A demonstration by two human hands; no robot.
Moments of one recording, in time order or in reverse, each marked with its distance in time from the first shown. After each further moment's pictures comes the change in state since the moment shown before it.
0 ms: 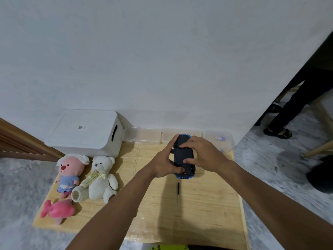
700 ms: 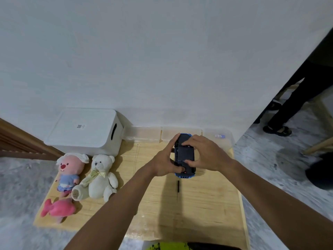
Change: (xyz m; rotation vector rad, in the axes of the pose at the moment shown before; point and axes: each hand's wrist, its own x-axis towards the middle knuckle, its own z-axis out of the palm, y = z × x) left_hand 0.002 -0.004 0.001 0.021 -0.033 -0.004; right_hand -0.008 0.009 0.001 -0.085 0.045 -0.067
